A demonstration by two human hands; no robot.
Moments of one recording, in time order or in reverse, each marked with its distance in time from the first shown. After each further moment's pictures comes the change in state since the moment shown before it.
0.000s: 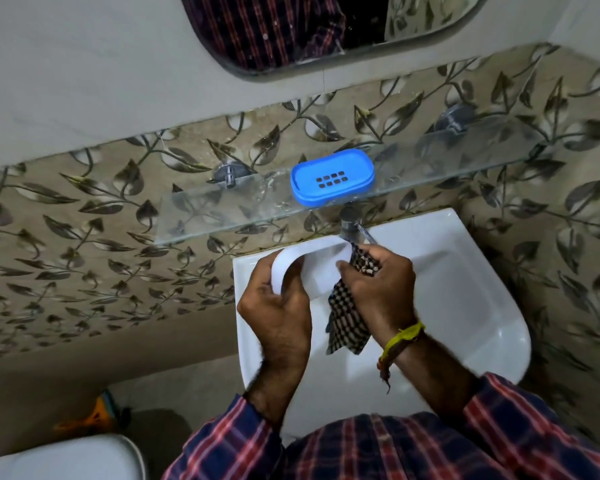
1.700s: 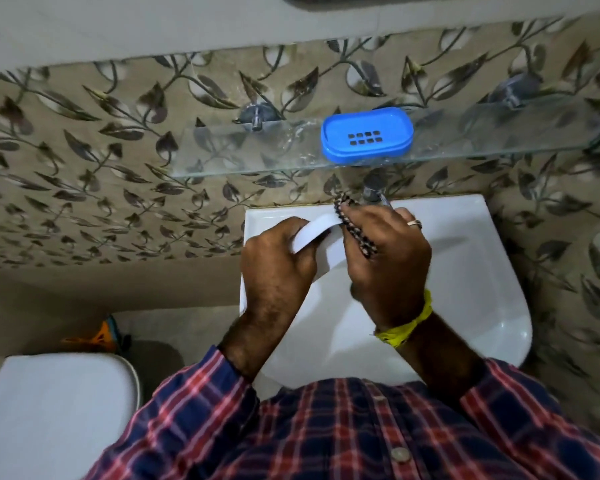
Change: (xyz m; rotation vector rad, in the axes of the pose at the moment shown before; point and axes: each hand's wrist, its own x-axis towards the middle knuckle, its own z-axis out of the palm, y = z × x) left_hand 0.008 0.010 -0.025 0.396 -0.281 0.046; right_hand -0.015 -0.017 -0.009 -0.335 -0.009 -0.766
